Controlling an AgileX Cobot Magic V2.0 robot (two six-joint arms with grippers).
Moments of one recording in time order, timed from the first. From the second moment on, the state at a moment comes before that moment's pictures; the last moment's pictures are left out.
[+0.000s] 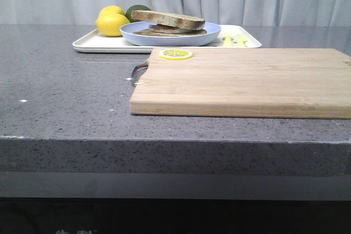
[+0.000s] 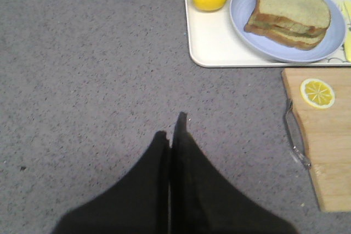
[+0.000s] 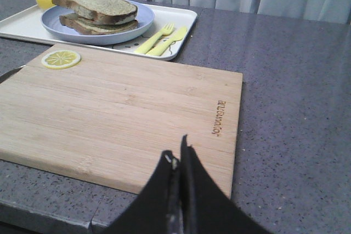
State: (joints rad) left arm -0.13 1.06 -1.54 -0.02 1.22 -0.04; right arm 0.11 0.20 -0.33 0.15 0.41 -0.14
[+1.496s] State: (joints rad) left arm -0.13 0.00 -0.55 -0.09 0.64 -0.04; right arm 0.11 0.20 -0.33 0.15 0.41 -0.14
